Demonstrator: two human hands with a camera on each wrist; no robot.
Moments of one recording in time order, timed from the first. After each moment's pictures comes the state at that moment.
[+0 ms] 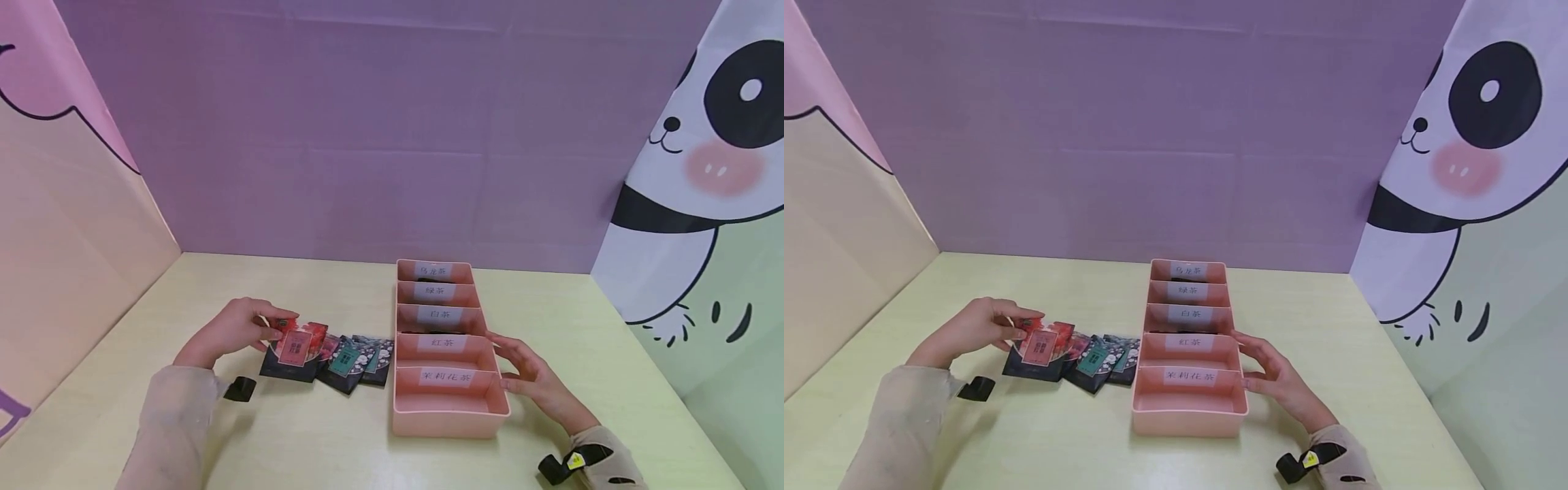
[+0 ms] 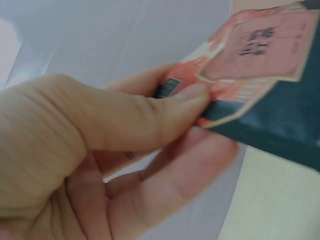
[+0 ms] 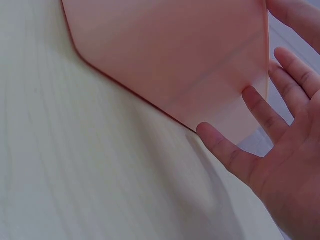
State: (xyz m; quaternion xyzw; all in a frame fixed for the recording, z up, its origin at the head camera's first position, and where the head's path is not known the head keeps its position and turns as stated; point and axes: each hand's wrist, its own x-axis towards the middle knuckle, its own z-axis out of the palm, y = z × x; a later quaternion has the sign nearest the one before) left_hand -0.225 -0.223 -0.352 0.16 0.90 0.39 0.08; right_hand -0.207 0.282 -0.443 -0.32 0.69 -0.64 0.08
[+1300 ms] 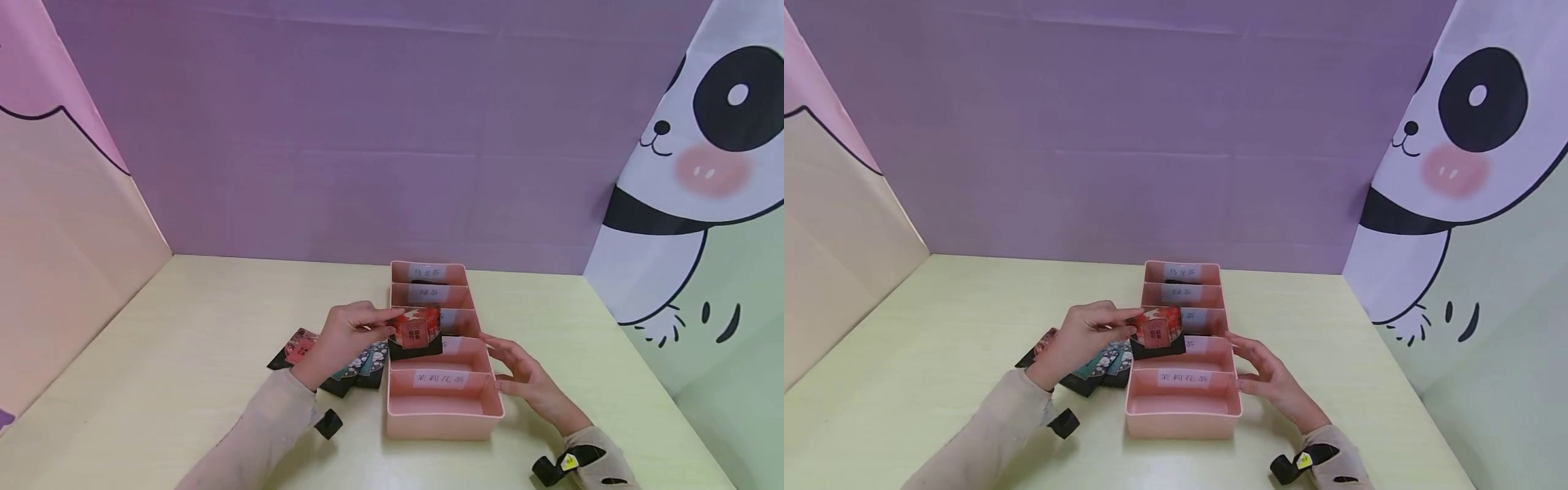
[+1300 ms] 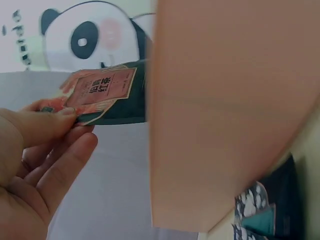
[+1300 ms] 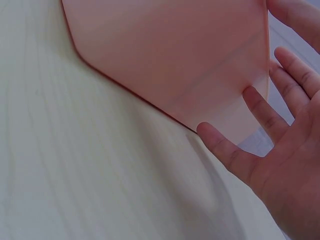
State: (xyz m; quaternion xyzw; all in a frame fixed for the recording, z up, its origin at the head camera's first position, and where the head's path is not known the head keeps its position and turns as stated) left_hand -0.222 -0.070 -0.369 0.32 0.78 0.51 -0.13; right_hand -0.207 0.280 -0.442 -0.33 0.68 -0.65 0.08
